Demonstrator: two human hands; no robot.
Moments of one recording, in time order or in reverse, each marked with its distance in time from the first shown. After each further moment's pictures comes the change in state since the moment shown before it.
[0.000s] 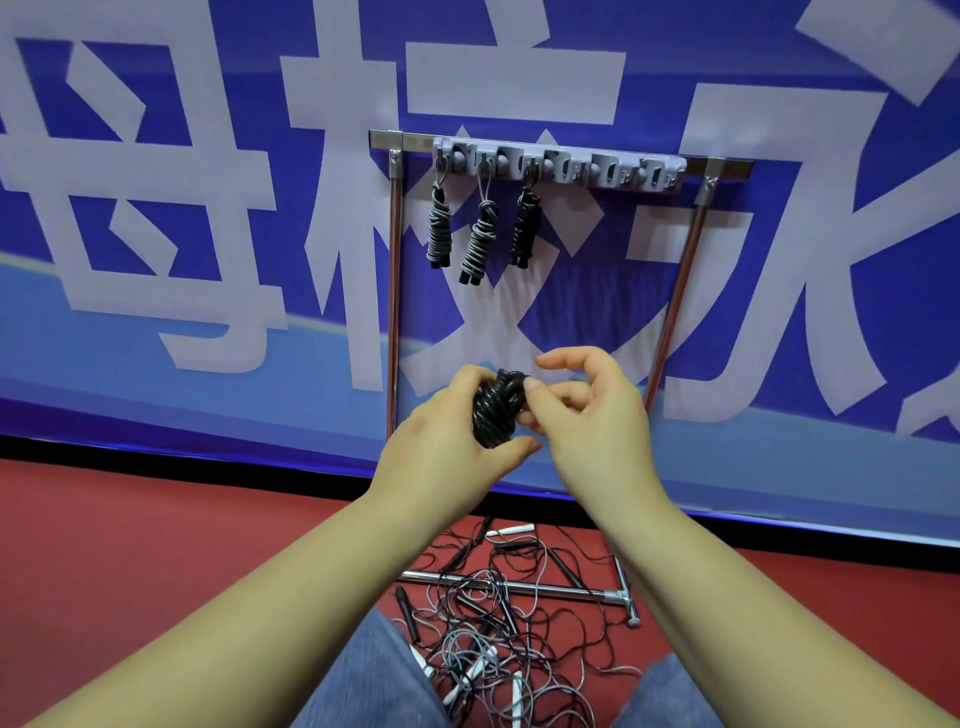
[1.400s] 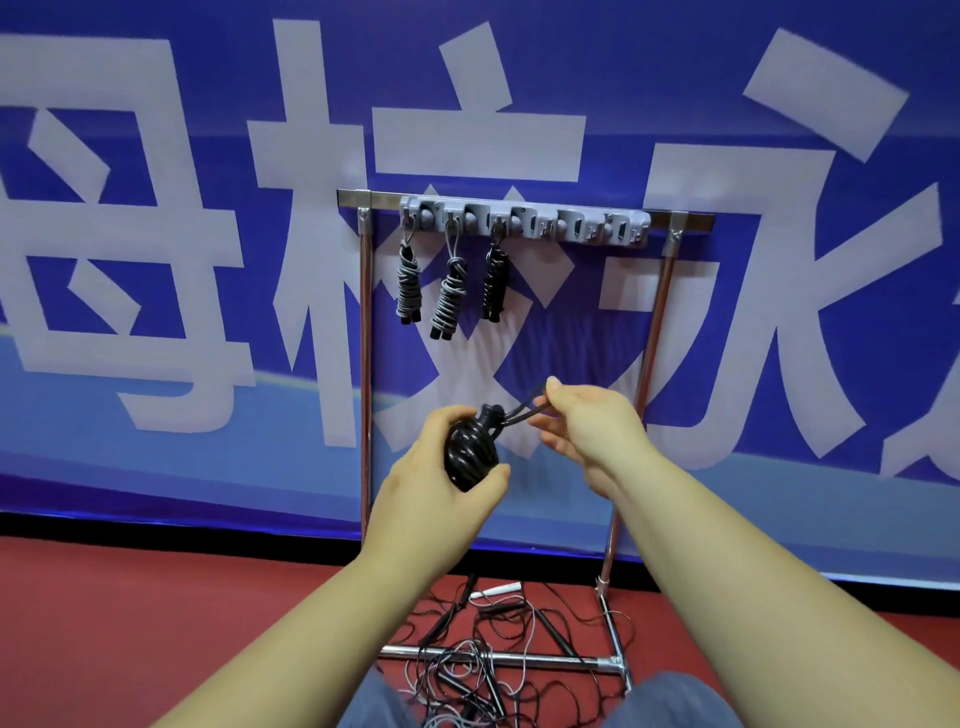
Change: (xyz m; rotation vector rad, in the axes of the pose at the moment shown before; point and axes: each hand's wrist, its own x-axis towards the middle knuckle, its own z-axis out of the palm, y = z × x) left_hand 0.047 0.003 0.029 -0.188 0.111 -0.043; right_hand 0.106 0.017 -0.028 0.227 0.032 0.428
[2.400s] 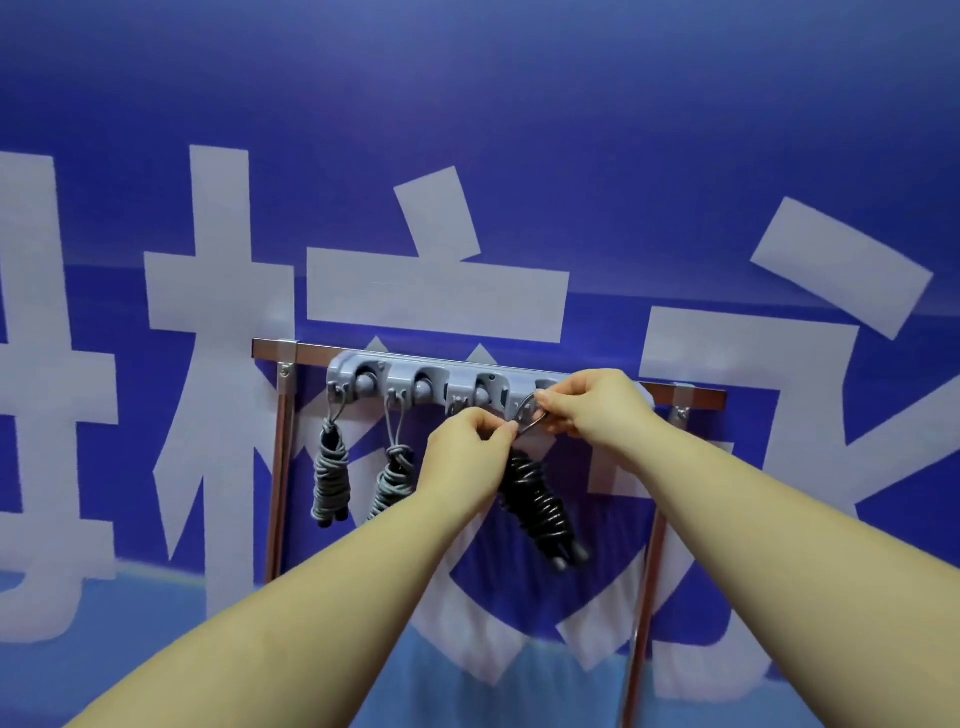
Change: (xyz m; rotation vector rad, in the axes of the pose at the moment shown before) left_hand 0.352 0.069 0.074 -0.207 0.043 0.009; right_hand 0.278 -0.171 -0.002 -0.577 -0.031 -0.366
